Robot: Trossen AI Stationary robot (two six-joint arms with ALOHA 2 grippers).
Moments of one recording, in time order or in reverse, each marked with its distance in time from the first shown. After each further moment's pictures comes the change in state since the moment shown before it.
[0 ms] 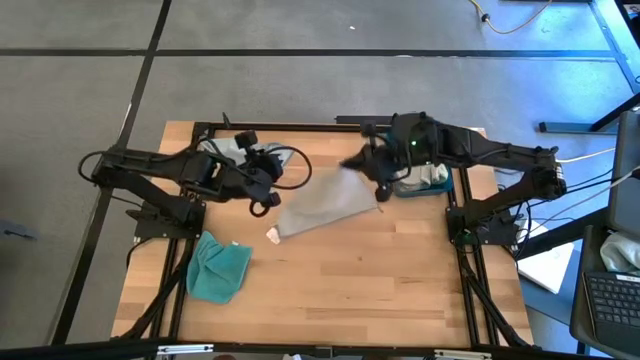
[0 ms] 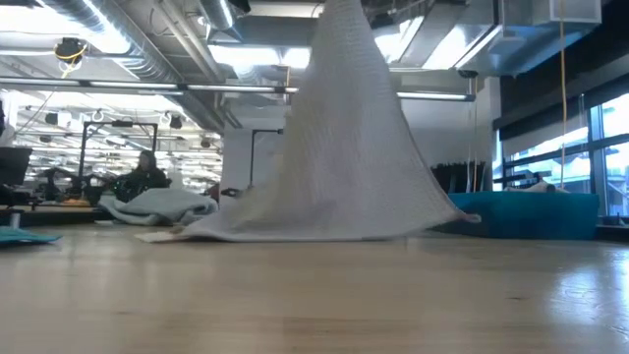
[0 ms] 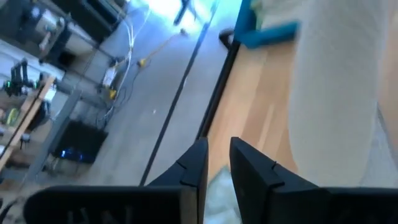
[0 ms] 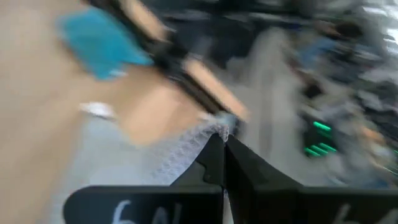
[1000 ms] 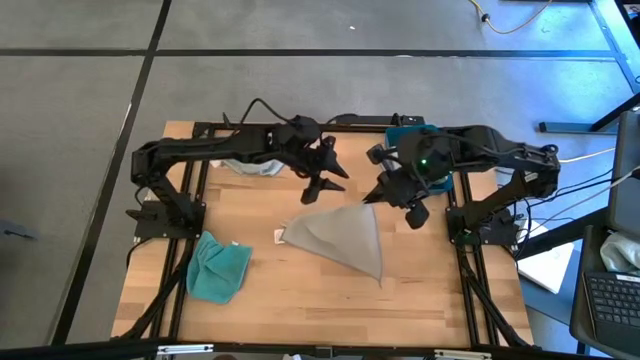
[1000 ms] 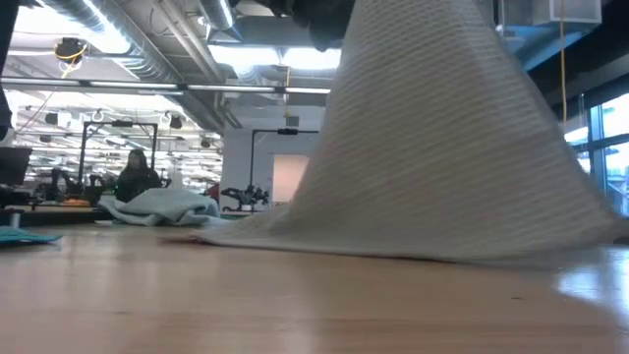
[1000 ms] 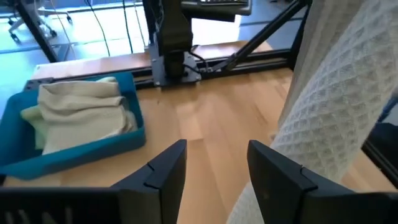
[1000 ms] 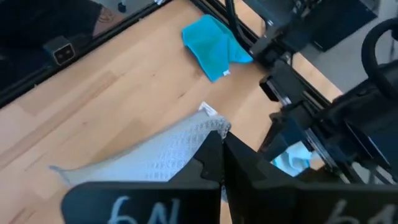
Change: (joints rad) left arm 0.400 0.305 0.000 0.653 1.282 0.245; right arm 0.174 0.094 0.368 -0.558 -0.053 0.190
